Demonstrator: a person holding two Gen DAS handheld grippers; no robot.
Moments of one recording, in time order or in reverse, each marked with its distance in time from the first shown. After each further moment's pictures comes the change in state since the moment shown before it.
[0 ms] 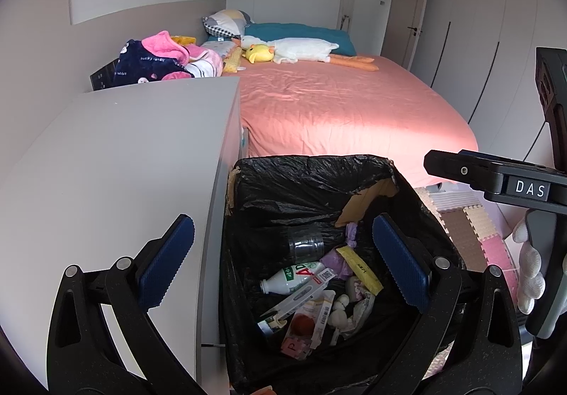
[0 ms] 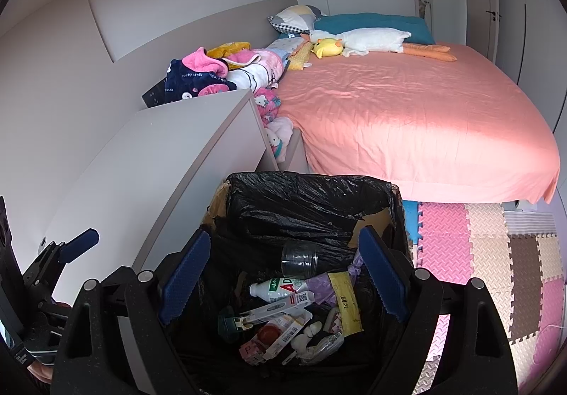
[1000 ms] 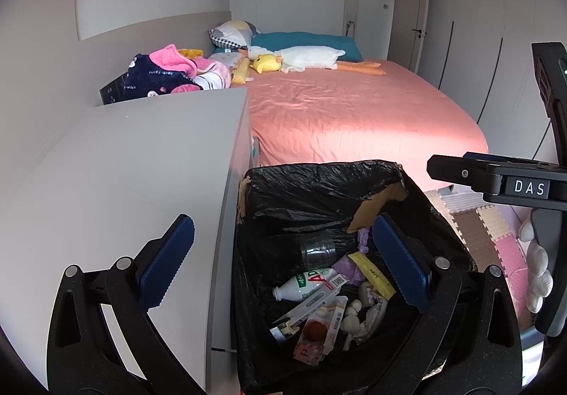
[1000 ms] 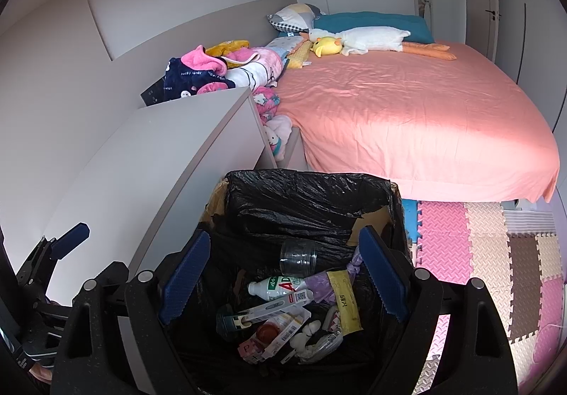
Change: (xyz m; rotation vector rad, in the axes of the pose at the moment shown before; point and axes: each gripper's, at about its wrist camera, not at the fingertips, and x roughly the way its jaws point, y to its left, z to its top) left arm -0.006 -0.008 -0.003 0.031 -0.037 0.056; right arm 0.002 -0.003 -0.003 0.003 0.005 -0.003
